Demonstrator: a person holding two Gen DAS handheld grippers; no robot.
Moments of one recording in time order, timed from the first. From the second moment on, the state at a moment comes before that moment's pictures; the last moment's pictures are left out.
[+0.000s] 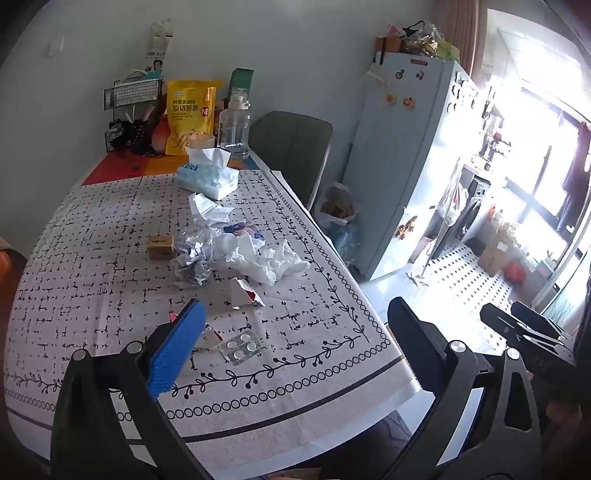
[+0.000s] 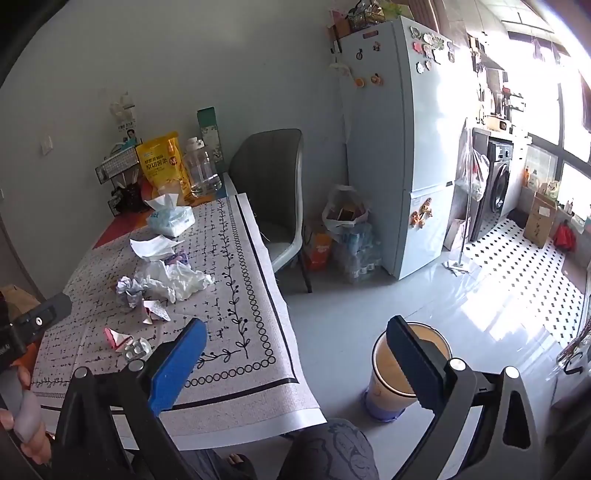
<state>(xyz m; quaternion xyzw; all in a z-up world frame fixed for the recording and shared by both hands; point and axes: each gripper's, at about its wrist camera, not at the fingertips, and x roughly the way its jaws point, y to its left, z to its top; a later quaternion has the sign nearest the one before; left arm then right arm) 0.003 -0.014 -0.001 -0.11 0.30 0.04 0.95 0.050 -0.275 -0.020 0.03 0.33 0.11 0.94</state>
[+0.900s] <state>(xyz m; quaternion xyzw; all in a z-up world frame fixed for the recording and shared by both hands) -0.017 0.003 0.011 -0.12 0.27 0.07 0.95 0.050 -0.270 -0.022 0.04 0.32 0.13 0.94</state>
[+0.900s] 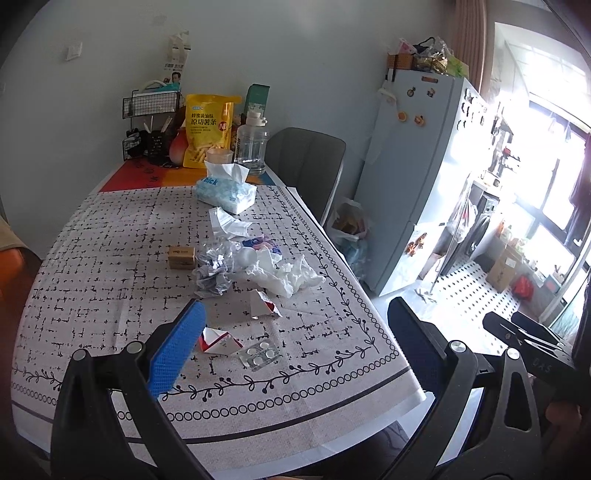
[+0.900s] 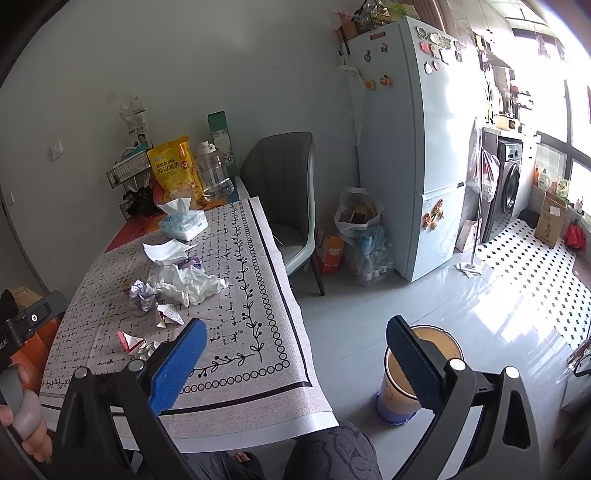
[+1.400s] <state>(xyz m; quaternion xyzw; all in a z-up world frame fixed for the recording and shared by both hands) -0.017 0.001 0.010 -0.12 0.28 0.06 0.95 0.052 -0.273 -0.021 0.05 0.32 0.13 0.94</state>
